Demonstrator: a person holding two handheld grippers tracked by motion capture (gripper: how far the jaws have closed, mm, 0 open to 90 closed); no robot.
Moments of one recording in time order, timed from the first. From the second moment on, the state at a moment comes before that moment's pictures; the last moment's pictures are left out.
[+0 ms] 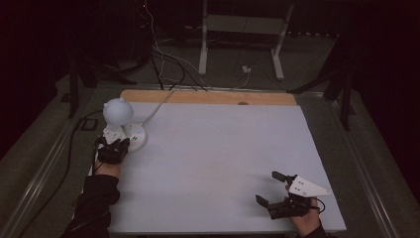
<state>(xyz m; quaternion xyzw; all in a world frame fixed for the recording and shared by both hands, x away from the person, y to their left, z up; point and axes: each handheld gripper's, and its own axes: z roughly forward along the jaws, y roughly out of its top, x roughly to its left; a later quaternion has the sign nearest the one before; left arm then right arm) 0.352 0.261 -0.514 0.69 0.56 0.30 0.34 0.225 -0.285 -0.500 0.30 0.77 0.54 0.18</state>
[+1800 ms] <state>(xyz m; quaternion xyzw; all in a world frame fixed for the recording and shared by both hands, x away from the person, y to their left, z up) 0.307 0.238 -0.467 0.67 0.59 0.27 0.36 0.228 -0.282 -0.500 0.30 0.77 0.54 0.17</state>
